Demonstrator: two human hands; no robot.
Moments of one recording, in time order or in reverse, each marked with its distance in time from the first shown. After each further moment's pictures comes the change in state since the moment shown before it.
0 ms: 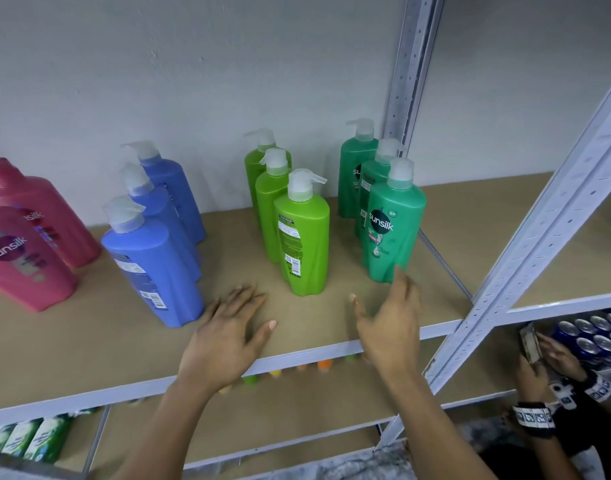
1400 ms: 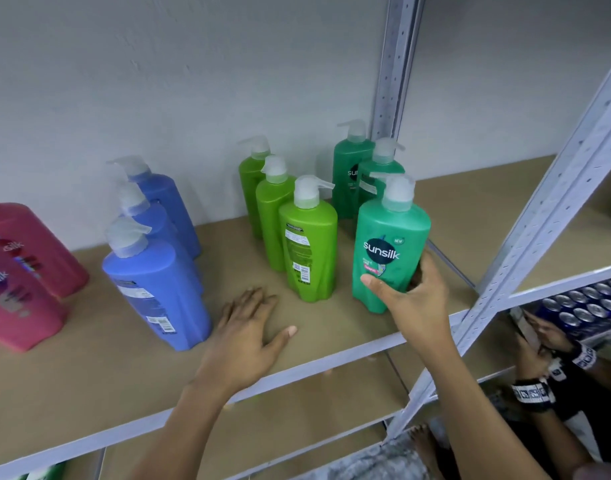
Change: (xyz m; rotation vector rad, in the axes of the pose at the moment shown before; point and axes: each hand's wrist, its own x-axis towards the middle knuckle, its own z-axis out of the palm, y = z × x) left_hand 0.024 -0.010 -0.003 -0.040 -0.054 0.105; right_hand 0.019 -0.038 -0.035 0.583 -0.030 0.160
